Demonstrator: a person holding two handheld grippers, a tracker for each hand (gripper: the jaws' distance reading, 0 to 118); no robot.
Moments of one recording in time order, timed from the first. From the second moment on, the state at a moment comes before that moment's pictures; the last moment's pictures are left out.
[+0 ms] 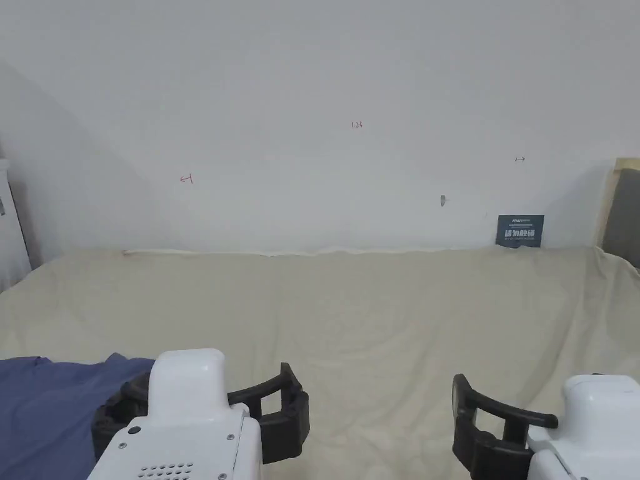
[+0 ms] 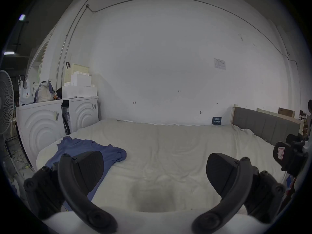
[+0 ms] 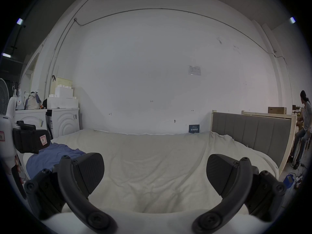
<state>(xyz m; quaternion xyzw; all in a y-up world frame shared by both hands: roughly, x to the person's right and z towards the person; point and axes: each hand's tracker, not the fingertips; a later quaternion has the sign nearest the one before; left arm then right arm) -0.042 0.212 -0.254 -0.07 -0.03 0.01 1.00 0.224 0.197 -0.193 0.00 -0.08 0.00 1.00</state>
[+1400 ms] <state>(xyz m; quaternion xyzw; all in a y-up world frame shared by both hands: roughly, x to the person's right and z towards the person) -0.068 0.214 -0.263 -0.01 -0.02 0.03 1.00 0.230 0.206 -0.181 0.08 -0.13 0.02 0.99</state>
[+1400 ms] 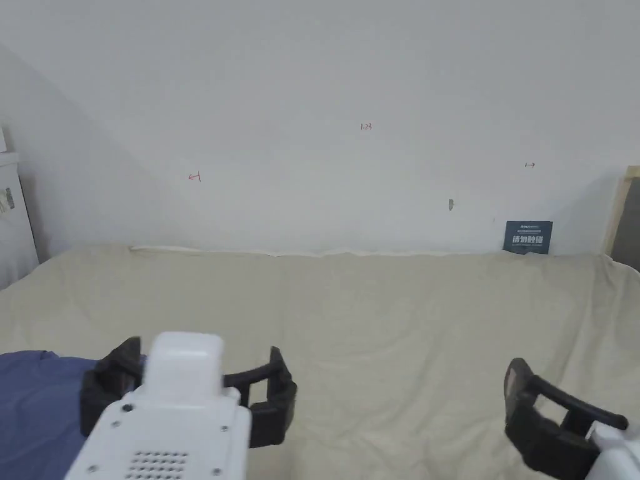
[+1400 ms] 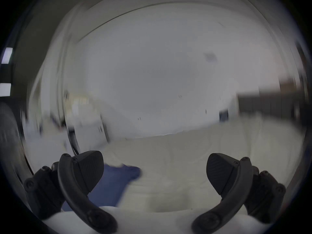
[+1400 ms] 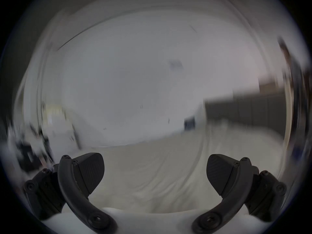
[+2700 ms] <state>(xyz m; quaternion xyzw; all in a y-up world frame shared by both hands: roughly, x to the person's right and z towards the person) -0.046 0.199 -0.246 0.00 -0.01 -0.03 1.00 0.219 0.172 -0.185 0.06 -0.10 0.03 0.99</state>
